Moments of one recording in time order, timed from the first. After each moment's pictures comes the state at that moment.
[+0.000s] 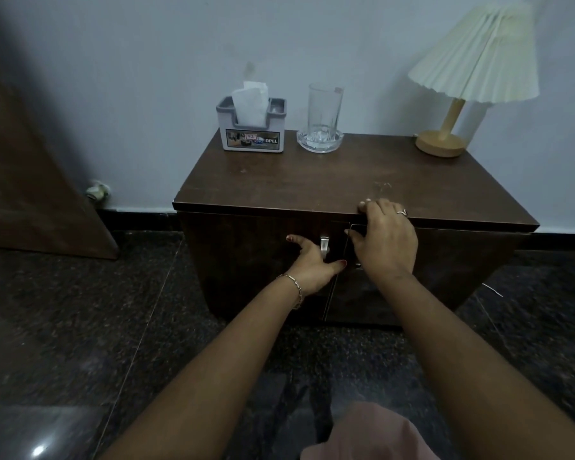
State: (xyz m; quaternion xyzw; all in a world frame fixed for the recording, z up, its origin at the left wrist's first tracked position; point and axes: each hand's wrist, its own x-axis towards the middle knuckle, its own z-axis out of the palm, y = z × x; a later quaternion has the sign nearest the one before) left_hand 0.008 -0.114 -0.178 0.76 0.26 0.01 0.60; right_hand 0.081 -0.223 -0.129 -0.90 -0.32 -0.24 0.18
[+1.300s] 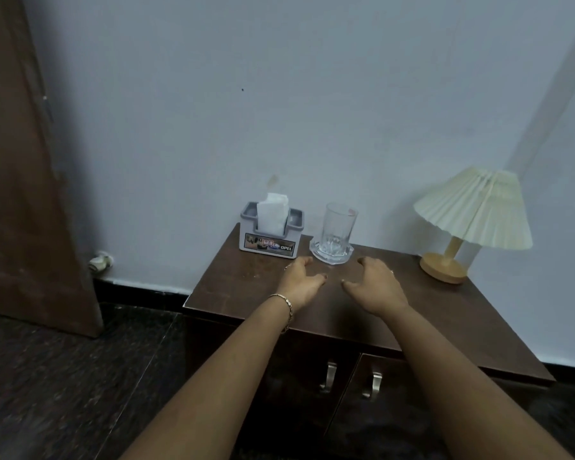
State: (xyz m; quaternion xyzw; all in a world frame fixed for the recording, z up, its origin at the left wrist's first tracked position) left_hand 0.053 -0.024 -0.056 0.75 0.28 0.20 0.57; right_hand 0.148 -0.138 -0.032 -0.93 -0.32 -0.02 0.19
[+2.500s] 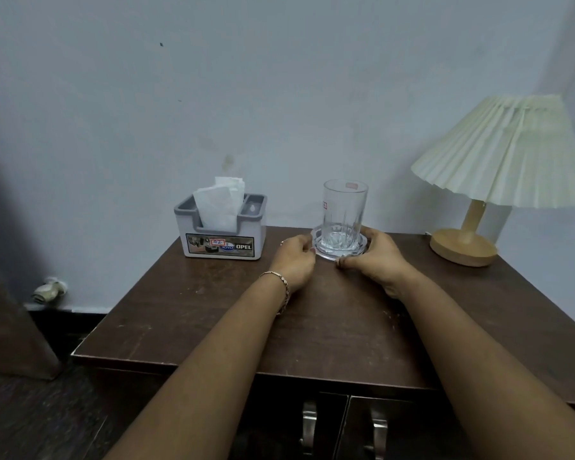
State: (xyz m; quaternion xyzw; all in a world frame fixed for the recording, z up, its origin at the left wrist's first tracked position) left_hand 0.177 0.004 -0.085 0.81 0.26 0.19 0.50; right_hand 0.291 -0.109 -0.090 -0.78 -0.28 0.14 0.54
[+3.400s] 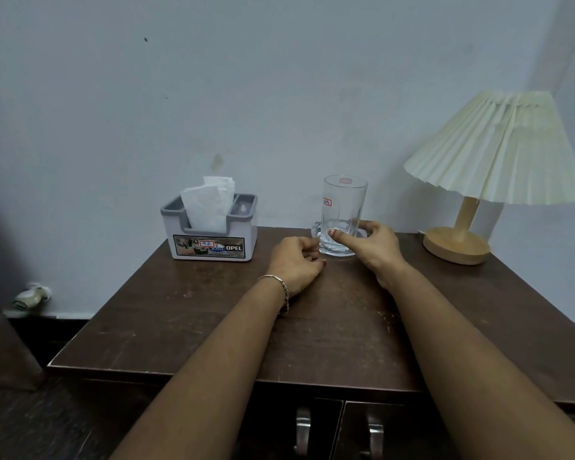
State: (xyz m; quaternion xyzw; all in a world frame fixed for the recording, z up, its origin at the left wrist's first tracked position) left_hand 0.191 0.002 -0.096 0.82 0.22 0.23 0.49; right_hand 0.309 -0.100 -0.091 -0.79 -0.22 0.05 0.58
